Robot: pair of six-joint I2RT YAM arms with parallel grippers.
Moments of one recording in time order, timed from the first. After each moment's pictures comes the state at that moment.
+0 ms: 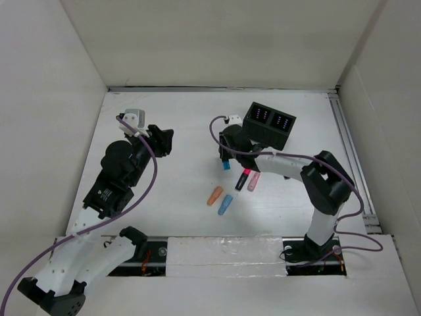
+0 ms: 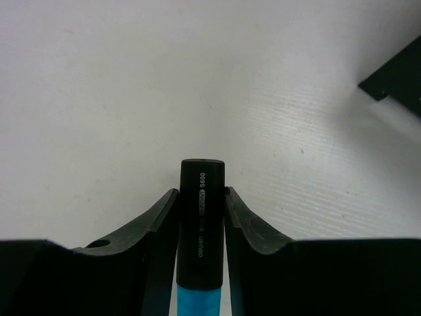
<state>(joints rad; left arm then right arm) -0.52 0.73 0.92 -0.25 -0.20 -0.32 0.73 1.83 1.15 0.01 0.30 0.43</state>
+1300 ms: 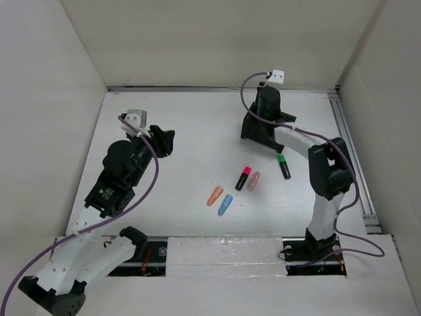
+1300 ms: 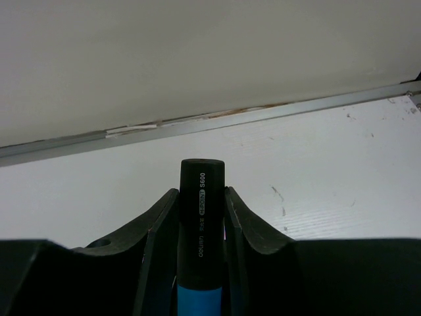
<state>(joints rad) -0.52 0.73 0.91 -0.24 -0.19 -0.32 0.39 1.93 1.40 0.40 0.59 0.13</state>
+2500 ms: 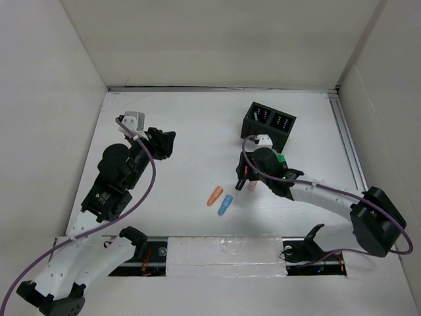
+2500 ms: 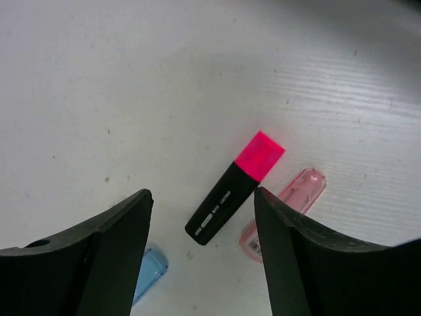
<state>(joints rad) -0.52 0.70 0.91 -0.24 -0.14 -0.32 0.73 1.31 0.70 0.00 0.30 0.54</state>
